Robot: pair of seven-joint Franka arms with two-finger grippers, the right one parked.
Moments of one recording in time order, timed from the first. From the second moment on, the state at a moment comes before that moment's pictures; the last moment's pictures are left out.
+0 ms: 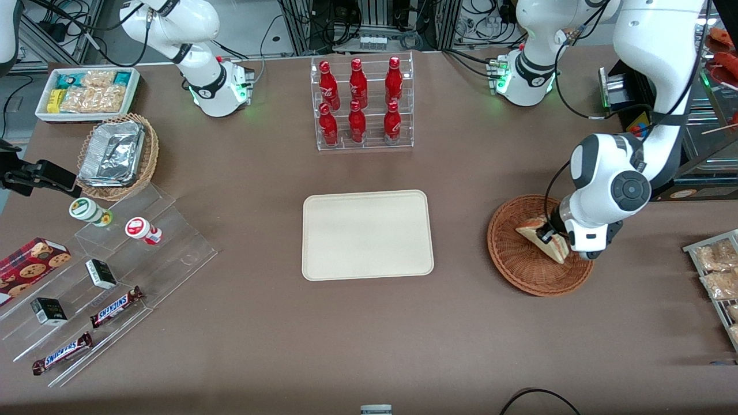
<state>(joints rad) 0.07 0.28 -0.19 -2.08 0.05 2.21 -0.92</state>
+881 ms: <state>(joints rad) -0.31 0.31 -0.21 -1.87 0.02 1.95 -0.76</state>
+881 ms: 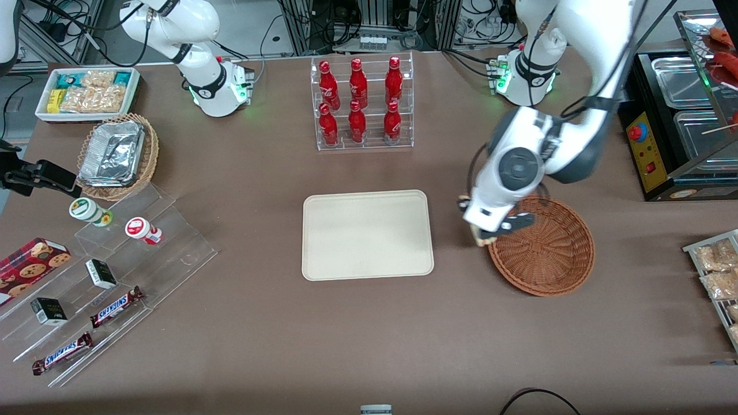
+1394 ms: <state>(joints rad) -0.54 0.63 -0.21 -1.52 -0.05 1.95 -0.77</state>
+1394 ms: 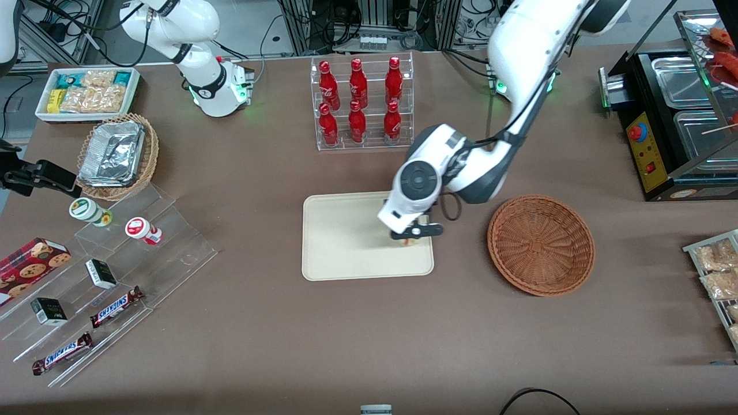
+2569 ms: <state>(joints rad) -0.66 0.87 -0.20 -1.23 0.04 1.98 -0.98</state>
